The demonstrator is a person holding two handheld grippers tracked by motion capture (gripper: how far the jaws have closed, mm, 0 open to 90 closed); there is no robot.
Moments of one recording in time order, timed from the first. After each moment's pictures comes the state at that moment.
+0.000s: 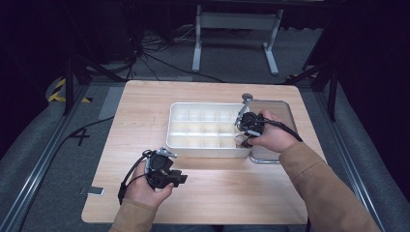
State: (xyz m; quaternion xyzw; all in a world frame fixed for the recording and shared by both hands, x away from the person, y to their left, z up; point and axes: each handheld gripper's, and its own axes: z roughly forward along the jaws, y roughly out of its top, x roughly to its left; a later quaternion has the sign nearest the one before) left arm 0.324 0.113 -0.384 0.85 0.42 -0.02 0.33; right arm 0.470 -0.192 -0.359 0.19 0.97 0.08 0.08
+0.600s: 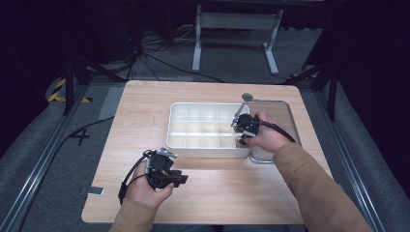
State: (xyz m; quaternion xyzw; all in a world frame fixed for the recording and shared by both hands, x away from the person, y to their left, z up) left arm 0.324 0.112 -0.385 0.85 0.42 -0.02 0.33; right arm 0.479 -0.185 -0.380 0.20 0.98 0.07 0.07
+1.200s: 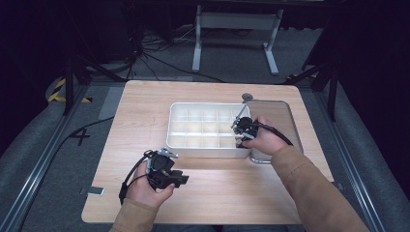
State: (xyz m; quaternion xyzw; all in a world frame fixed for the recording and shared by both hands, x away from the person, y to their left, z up) left arm 0.325 0.110 -0.385 0.85 0.41 -0.02 0.33; right arm 0.482 -0.193 -0.397 0.25 0.96 0.09 0.04
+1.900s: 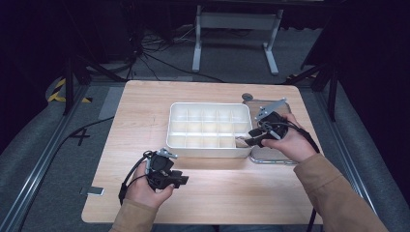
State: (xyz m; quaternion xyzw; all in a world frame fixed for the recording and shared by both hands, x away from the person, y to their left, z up) left arm 0.323 0.113 -0.386 0.85 0.41 -0.03 0.34; right arm 0.426 -0.238 -0.327 0.25 0.92 0.28 0.08
